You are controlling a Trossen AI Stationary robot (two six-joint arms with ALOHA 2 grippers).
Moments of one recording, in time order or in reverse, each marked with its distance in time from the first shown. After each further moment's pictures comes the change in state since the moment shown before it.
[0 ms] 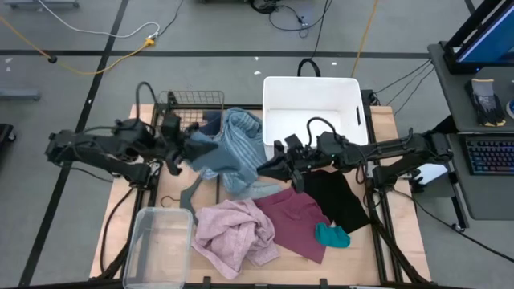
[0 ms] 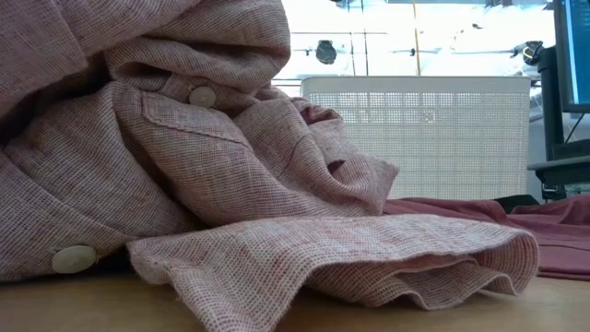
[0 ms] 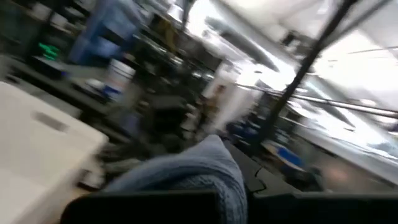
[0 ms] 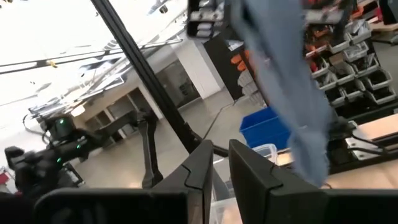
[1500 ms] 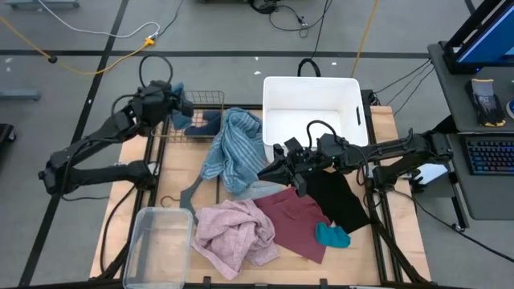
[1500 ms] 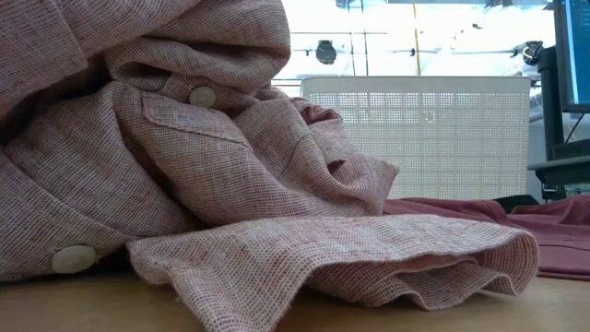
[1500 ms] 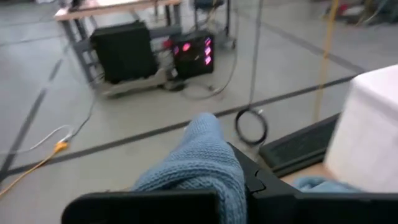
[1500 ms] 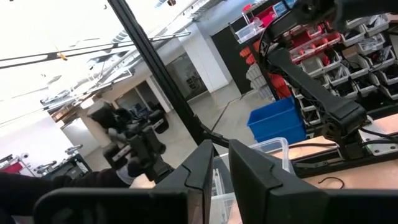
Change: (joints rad) left arm 0.716 -0.040 0.000 -0.670 -0.508 0.366; right arm 0.018 0.000 0.000 -0.001 -0.027 -0.003
